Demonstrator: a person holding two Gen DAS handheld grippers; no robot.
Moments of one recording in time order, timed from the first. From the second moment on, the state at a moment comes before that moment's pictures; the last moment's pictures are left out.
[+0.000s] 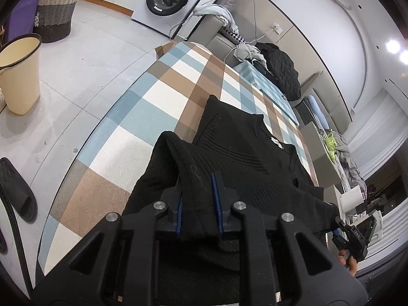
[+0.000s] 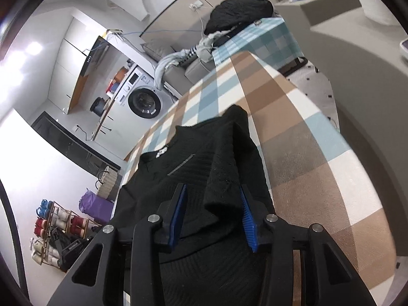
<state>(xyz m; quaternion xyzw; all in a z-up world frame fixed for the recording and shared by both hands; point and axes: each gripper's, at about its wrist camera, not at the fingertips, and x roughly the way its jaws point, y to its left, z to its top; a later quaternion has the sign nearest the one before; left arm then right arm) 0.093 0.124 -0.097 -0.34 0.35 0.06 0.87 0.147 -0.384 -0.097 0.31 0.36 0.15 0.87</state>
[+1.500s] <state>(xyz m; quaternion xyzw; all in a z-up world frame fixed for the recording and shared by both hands) 0.244 0.170 -0.088 -0.28 0.38 0.09 0.88 0.246 -0.393 -0.067 0.27 0.40 0.02 0.87</state>
